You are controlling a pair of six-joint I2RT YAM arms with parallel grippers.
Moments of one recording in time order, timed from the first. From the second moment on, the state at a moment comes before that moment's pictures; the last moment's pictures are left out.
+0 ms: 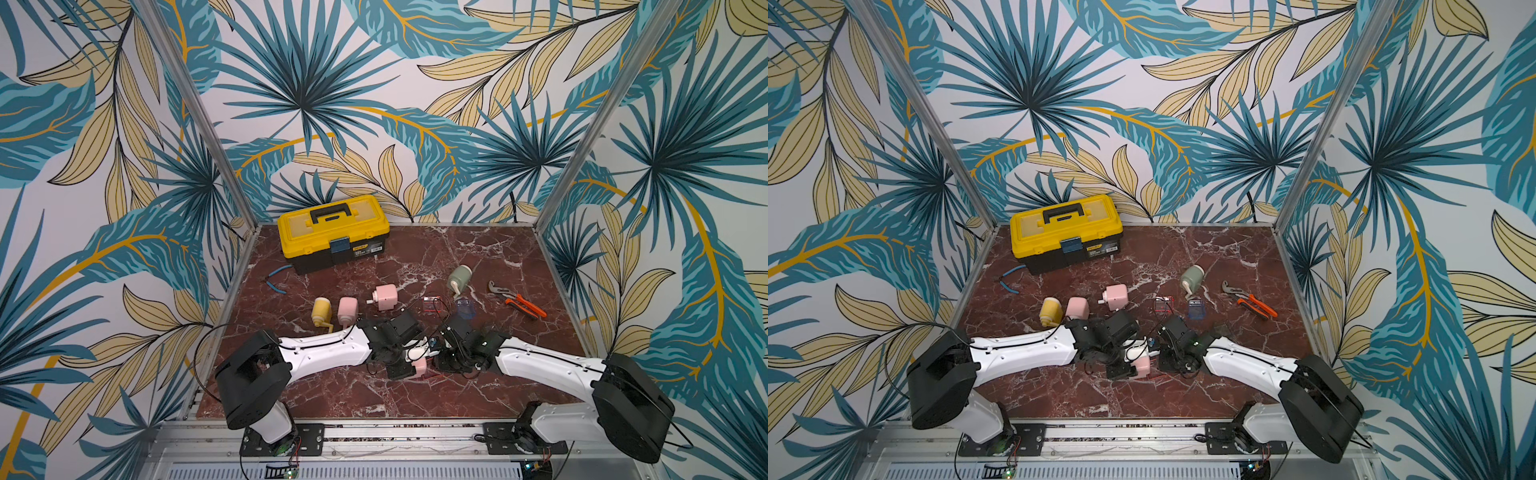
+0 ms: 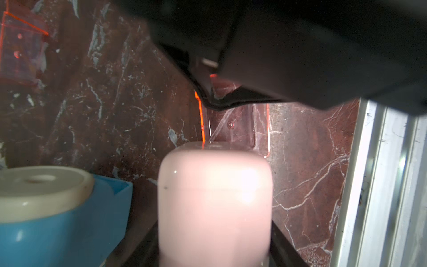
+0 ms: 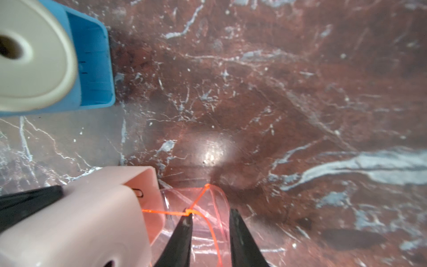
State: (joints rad) left arm -1.00 1.60 0.99 -0.52 0.15 0.32; right arm 0.75 1.33 0.62 -0.44 -0.07 0.81
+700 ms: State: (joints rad) left arm -1.00 1.59 0.97 -0.50 0.16 0.33; right arm 0.75 1.33 0.63 -0.44 -0.04 0.84
